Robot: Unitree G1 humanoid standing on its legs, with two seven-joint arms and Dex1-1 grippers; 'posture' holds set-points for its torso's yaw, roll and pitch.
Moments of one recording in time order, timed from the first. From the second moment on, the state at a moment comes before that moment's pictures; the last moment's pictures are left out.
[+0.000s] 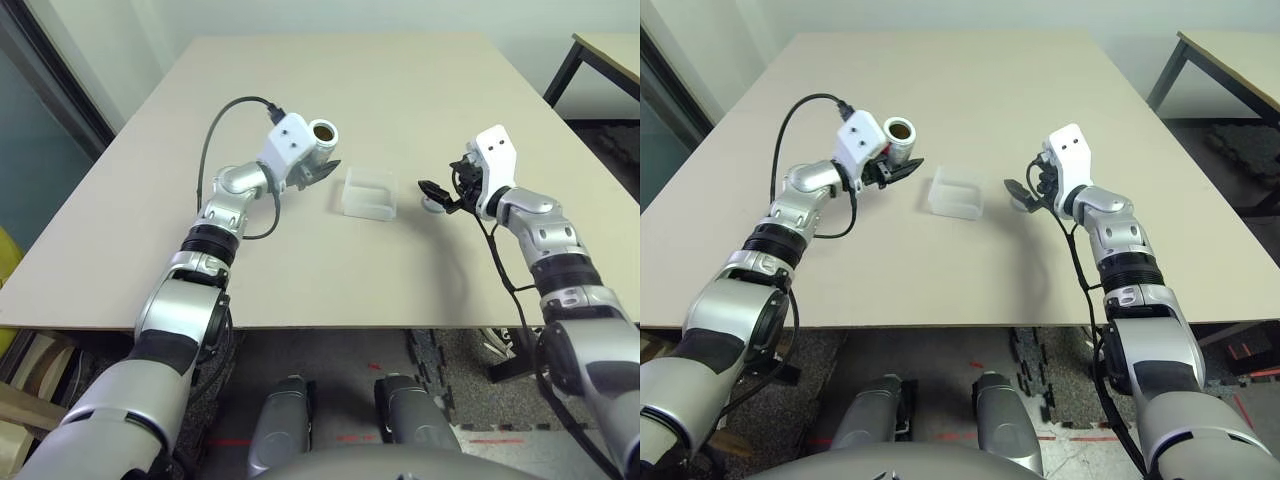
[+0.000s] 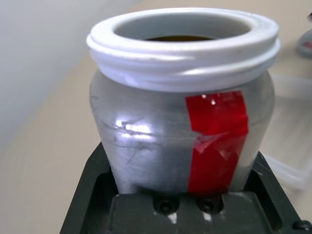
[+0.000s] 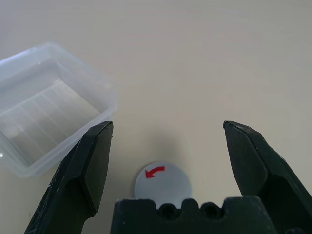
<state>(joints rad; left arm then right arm) -1.06 0.28 -0.23 1.10 0.21 -0.40 -0.51 -0.73 -0.45 -0.05 0.70 0.13 0.17 0.64</state>
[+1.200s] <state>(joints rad) -1.46 0.16 -1.00 1.39 1.13 -0.39 -0.01 -0.65 -0.43 -0.10 0.54 0.19 0.26 0.59</state>
